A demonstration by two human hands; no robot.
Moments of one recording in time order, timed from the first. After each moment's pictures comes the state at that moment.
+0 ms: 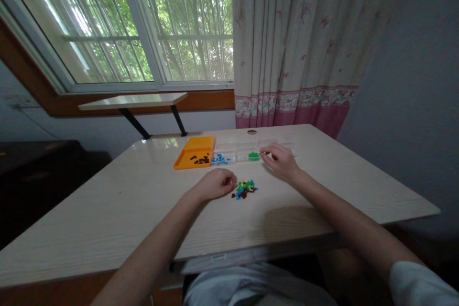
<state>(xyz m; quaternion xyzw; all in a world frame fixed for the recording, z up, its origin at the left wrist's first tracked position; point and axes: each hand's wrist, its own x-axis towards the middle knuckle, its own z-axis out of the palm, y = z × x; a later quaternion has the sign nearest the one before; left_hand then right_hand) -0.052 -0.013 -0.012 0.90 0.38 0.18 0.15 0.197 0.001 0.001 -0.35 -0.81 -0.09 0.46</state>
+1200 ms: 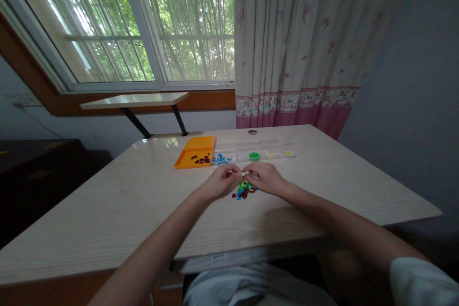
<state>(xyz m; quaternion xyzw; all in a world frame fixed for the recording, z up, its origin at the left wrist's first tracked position) -0.027 -0.012 -0.016 0.78 0.37 0.35 0.36 0.163 -0.014 -0.025 -0.33 -0.88 -0.01 0.35</state>
